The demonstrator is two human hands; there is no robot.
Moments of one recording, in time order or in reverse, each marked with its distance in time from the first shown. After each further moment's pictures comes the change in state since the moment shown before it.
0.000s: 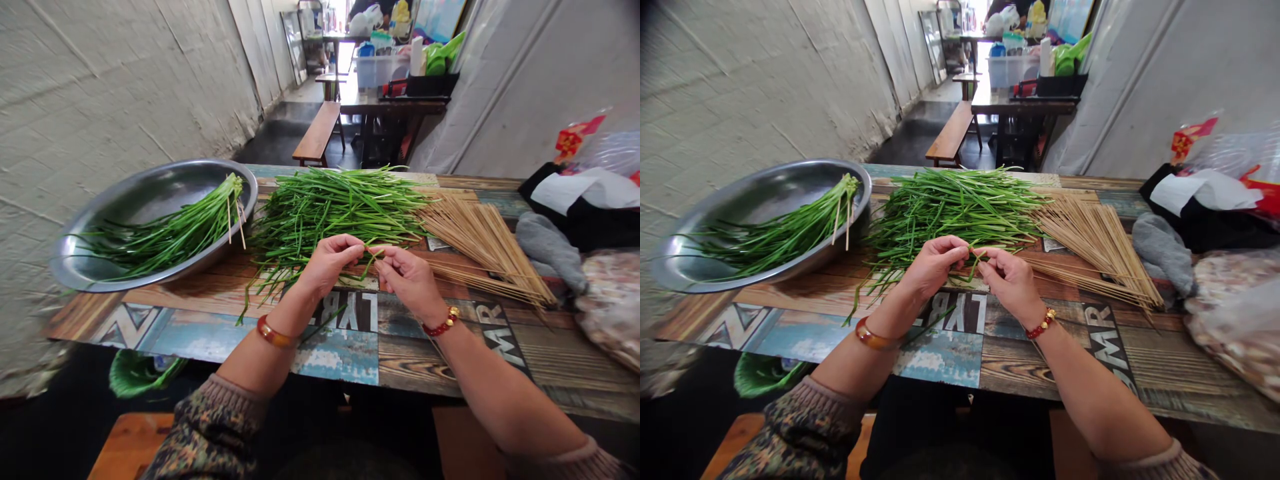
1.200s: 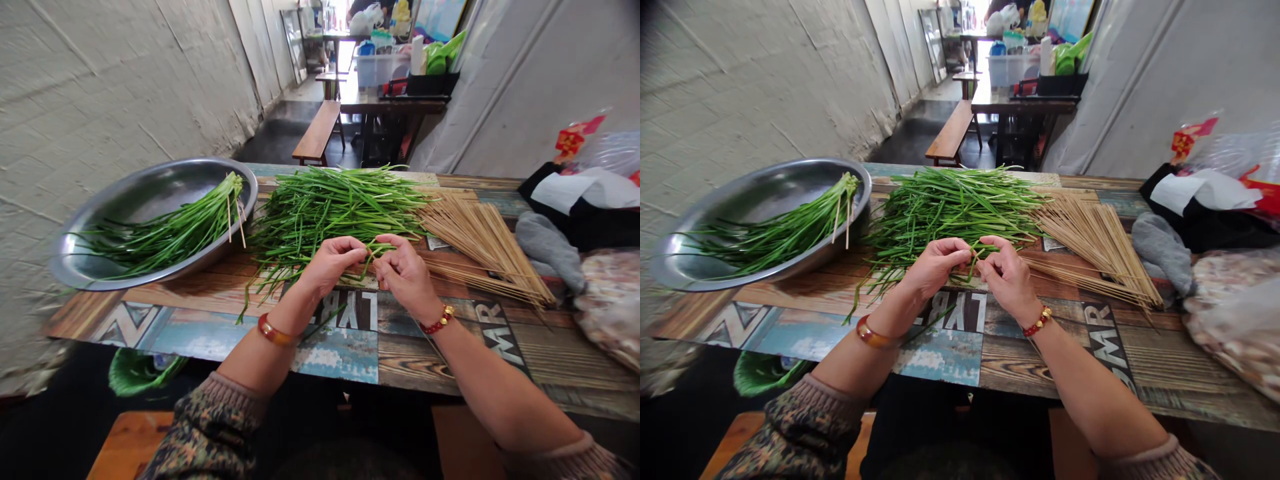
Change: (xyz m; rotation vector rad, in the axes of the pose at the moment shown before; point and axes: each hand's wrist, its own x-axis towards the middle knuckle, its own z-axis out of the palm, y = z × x) left_hand -0.002 0.000 0.002 0.019 -0.076 -0.024; right_hand 0.002 0.007 0.003 -0.056 0.051 -0.057
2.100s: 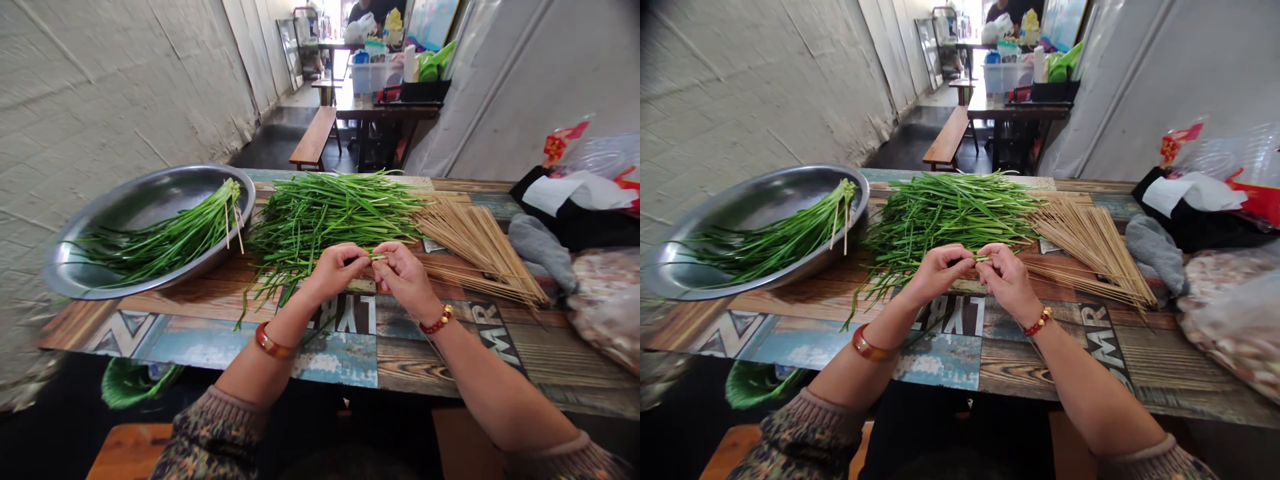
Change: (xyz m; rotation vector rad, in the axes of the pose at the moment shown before) left_hand -0.004 0.013 0.006 0.610 -0.042 0.283; right_hand 0.003 -0.002 -0.004 0.185 -0.058 0.061
